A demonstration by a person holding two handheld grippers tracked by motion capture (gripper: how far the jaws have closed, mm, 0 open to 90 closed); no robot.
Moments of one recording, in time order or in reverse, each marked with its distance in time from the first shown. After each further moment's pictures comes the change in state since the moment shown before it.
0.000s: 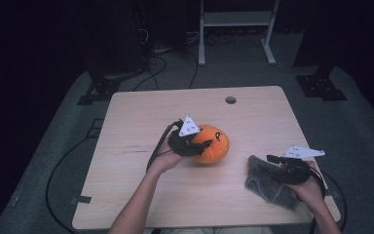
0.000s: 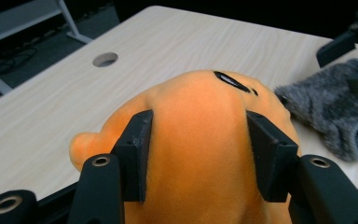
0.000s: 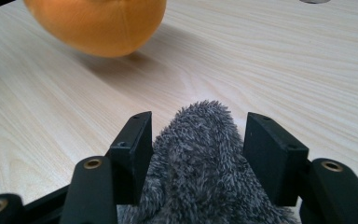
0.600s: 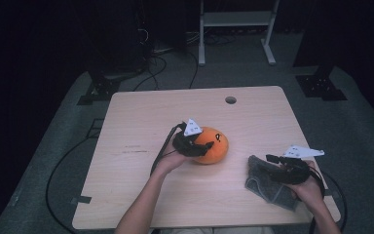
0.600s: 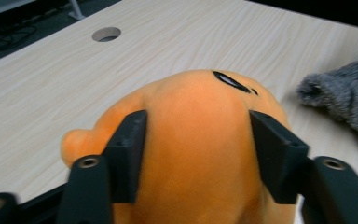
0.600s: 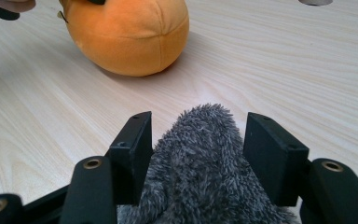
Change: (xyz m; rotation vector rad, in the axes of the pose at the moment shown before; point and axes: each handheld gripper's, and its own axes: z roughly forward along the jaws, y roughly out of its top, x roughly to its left) left arm 0.003 -0.022 0.029 0.046 0.008 -0.068; right arm 0.002 0.001 0.001 -0.003 0.005 -0.003
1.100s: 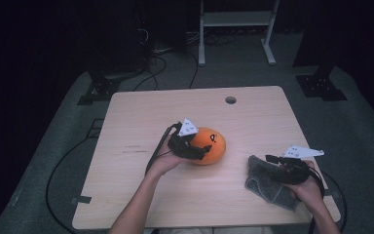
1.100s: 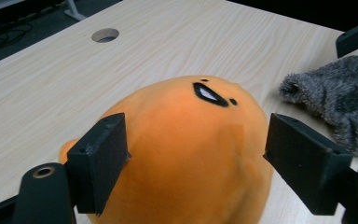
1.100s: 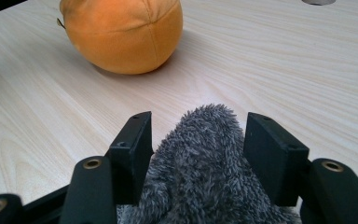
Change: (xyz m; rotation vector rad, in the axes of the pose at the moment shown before) left arm -0.002 0.004 -0.023 -0.006 -0.020 -0.008; right arm 0.001 0.000 0.000 -0.001 0.005 0.007
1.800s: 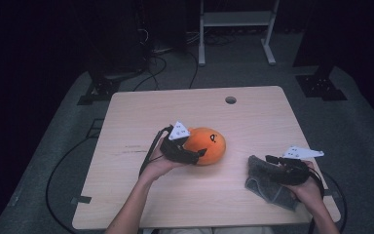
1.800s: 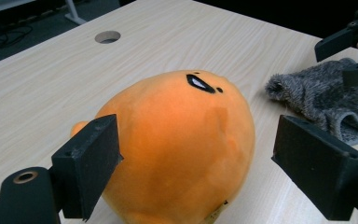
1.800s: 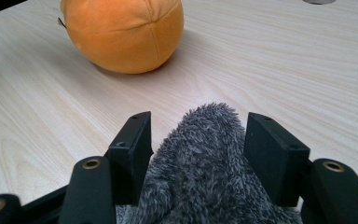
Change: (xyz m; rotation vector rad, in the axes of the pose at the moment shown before) left arm -0.003 -0.008 -0.026 -0.027 -0.006 -0.025; right arm 0.002 -0.001 0.000 0.000 -0.002 0.001
